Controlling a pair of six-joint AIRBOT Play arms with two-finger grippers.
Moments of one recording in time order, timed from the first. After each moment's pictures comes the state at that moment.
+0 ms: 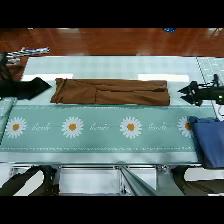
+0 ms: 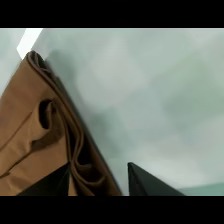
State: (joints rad) left arm 0.17 -1.02 0.89 1.04 -0.97 -1.48; right arm -0.50 -1.60 1.07 -0.69 1.03 1.33
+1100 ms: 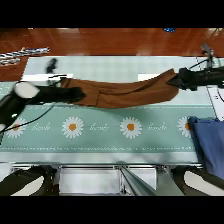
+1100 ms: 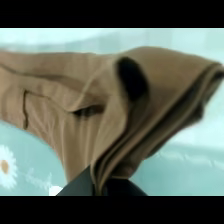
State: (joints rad) left arm -0.28 -1.19 0.90 0.84 -0.79 -1.37; right arm -0.23 -1.16 1.12 -0.83 1.25 1.32
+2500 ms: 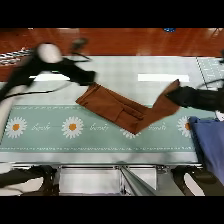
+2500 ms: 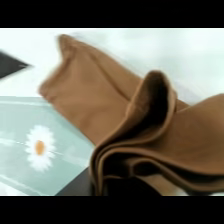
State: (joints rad) left arm -0.24 -1.34 1.34 1.14 -1.11 -1.52; right arm 0.02 -0.78 0.91 -0.84 1.11 1.51
